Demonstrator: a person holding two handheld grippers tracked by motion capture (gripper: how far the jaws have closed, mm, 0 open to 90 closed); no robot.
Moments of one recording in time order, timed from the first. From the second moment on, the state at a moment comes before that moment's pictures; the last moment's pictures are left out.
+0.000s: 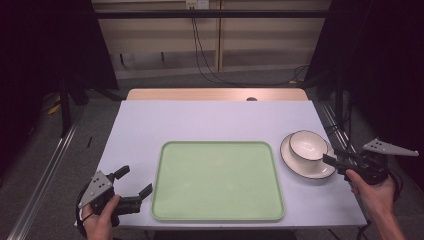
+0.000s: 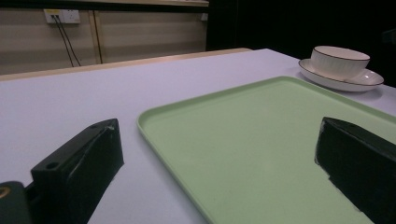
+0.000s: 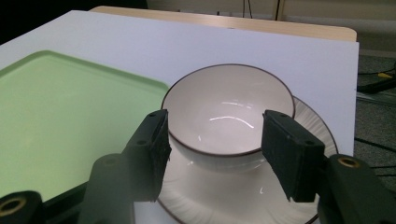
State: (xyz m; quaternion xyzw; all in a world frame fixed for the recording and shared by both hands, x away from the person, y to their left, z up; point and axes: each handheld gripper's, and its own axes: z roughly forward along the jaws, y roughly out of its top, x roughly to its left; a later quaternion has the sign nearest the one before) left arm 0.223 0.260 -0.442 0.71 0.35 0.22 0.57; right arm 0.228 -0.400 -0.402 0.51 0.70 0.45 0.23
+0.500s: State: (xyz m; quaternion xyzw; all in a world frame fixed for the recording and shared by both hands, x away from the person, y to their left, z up) left arm 0.224 0.260 -0.442 0.71 0.35 0.22 0.57; right arm 0.276 -0.411 -0.393 0.51 0.72 0.42 0.23
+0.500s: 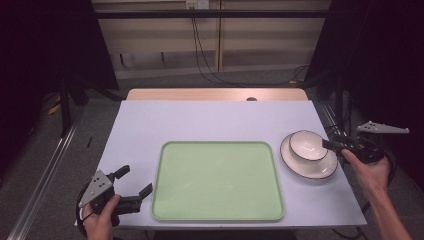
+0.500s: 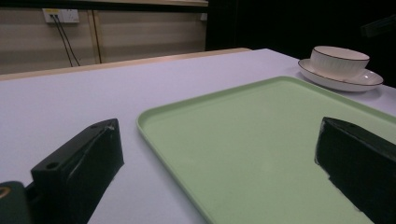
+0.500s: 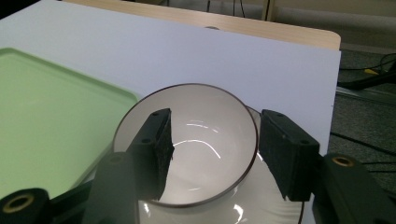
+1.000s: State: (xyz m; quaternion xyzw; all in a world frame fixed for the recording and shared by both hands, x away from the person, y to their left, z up) left arm 0.226 0.259 -0.443 0.71 0.35 0.21 0.58; right arm 0.322 -0.411 -0.415 0.54 0.73 0.36 0.20
